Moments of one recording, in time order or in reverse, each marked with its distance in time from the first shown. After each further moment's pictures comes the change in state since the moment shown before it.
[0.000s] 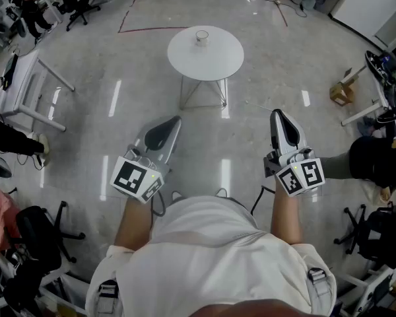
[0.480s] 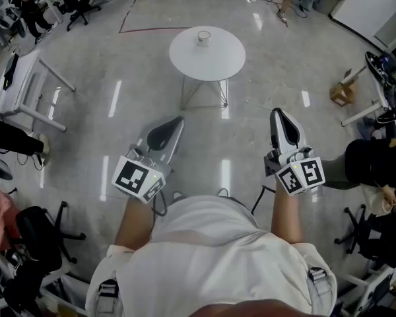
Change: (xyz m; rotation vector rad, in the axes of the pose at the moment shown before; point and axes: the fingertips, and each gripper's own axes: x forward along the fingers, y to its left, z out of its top) left arm -0.009 0.001 0.000 -0.008 -0.003 -0.016; right arm 0.005 0.014 -0.001 -0.018 0.010 0.005
